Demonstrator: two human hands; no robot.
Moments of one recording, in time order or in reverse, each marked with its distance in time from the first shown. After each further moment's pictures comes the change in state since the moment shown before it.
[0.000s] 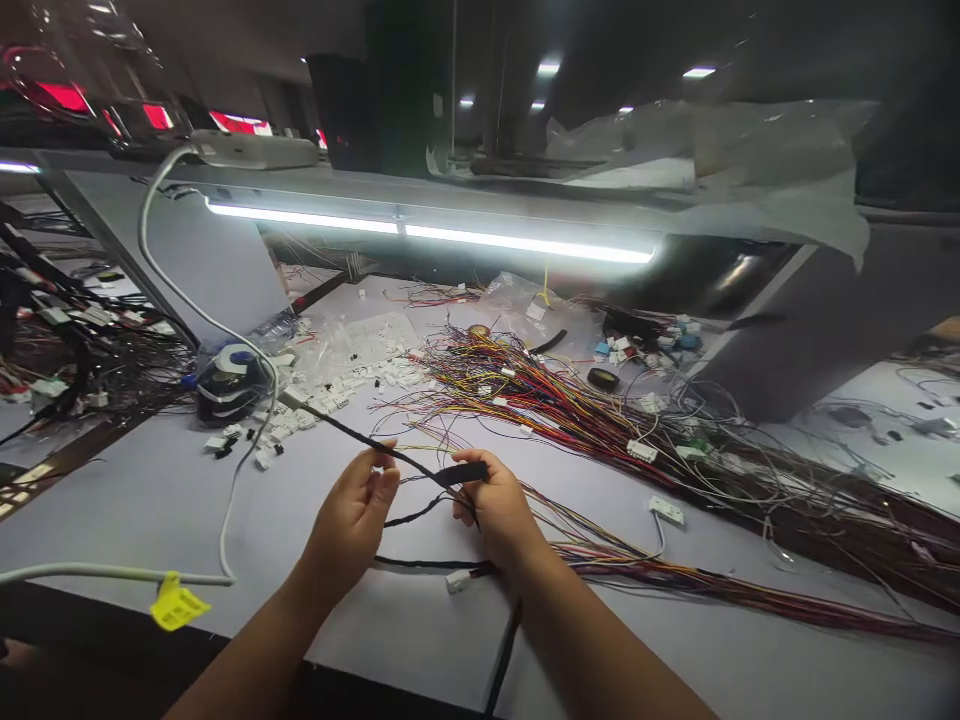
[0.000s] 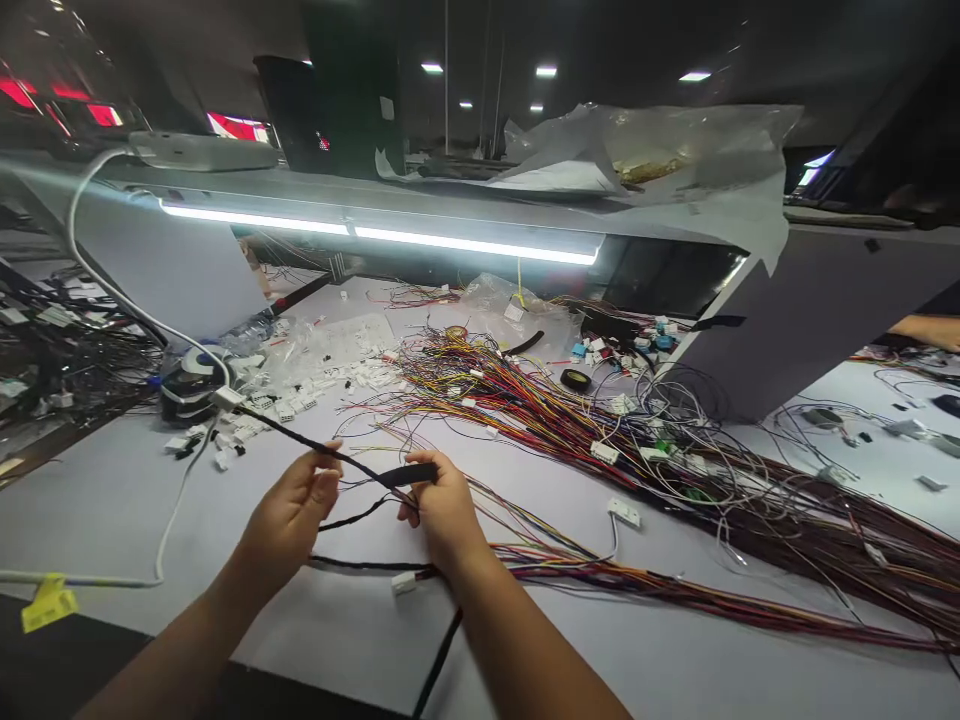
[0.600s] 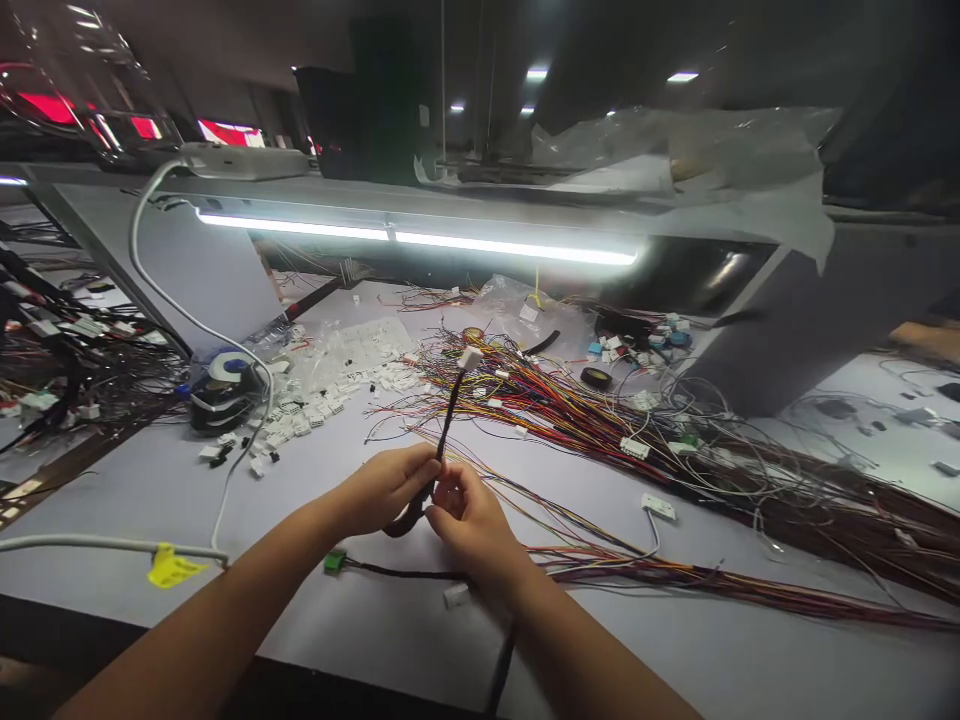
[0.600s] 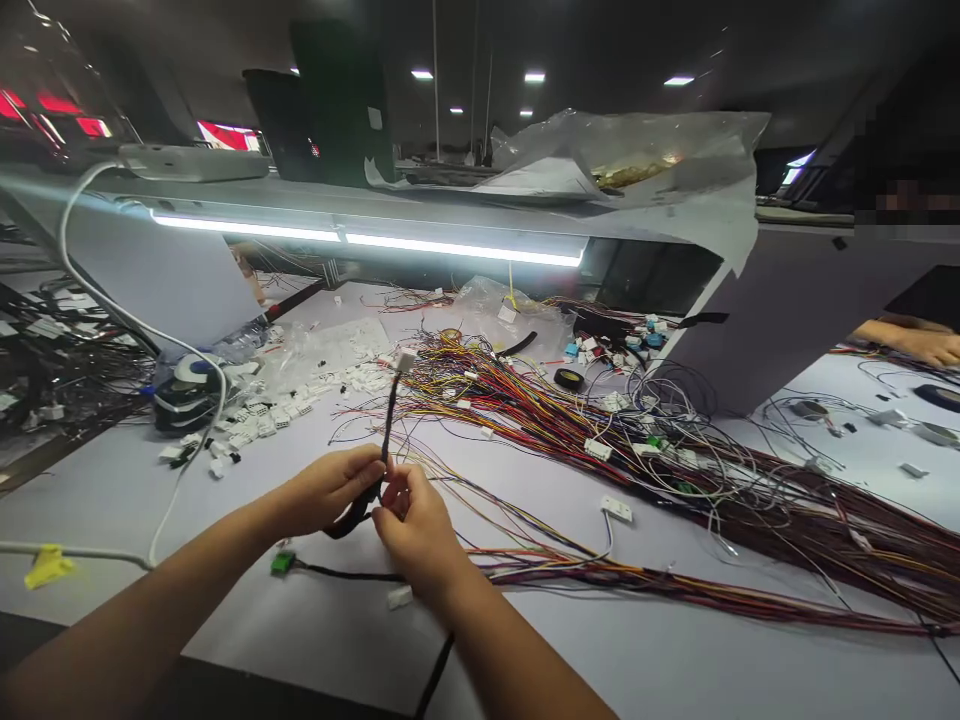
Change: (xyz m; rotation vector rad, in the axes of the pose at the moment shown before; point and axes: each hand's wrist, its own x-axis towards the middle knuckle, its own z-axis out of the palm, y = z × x) left_hand 0.057 0.024 0.012 0.523 -0.611 0.297; right_hand -0.017 0.013 0.003 -0.298 -0.163 -0.282
